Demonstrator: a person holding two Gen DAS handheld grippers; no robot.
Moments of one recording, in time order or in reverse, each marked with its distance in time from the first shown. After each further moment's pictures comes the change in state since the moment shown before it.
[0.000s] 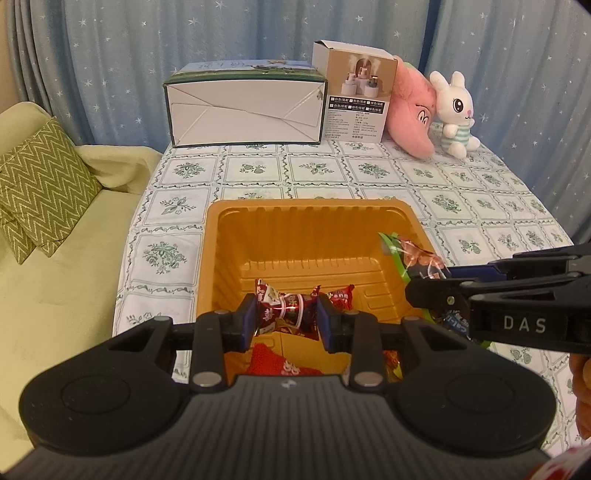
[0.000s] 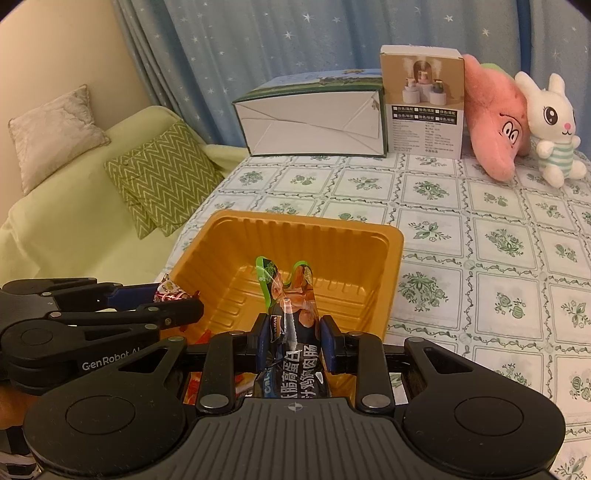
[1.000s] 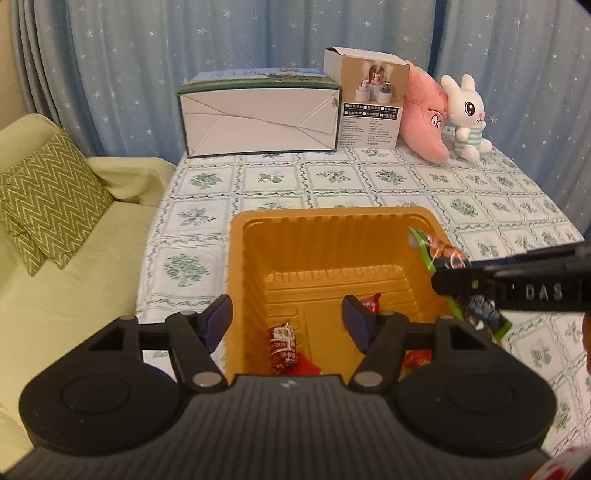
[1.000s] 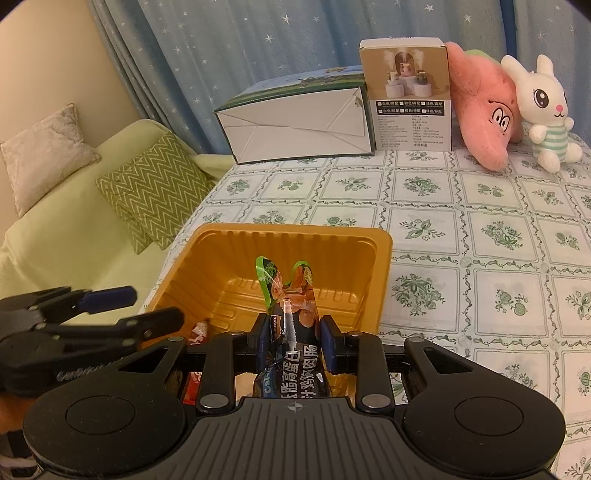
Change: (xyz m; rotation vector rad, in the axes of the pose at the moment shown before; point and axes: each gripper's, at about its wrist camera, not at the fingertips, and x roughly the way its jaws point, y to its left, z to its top) left arm -0.003 0.015 -0.003 0.023 -0.034 0.048; right arm 0.008 -0.012 0.007 0.068 -0.011 0.005
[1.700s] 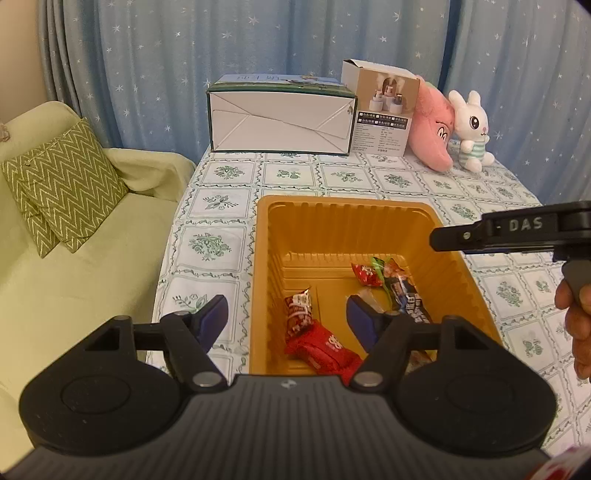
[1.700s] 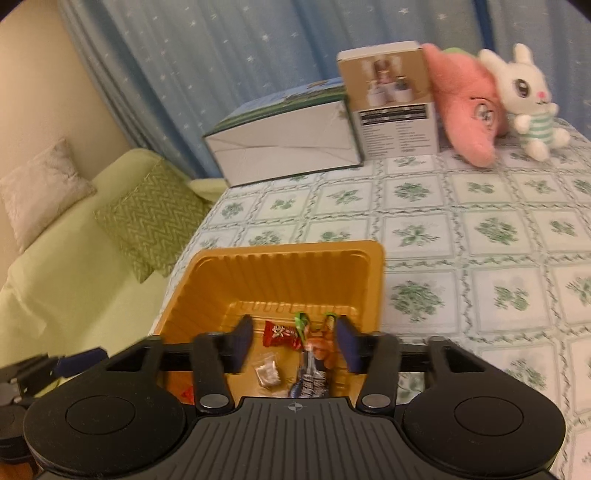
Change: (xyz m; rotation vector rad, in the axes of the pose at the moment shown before) left arm -0.036 0.012 -0.029 -0.072 -0.033 0.009; right arm -0.009 -0.011 0.002 0.104 -0.062 0.009
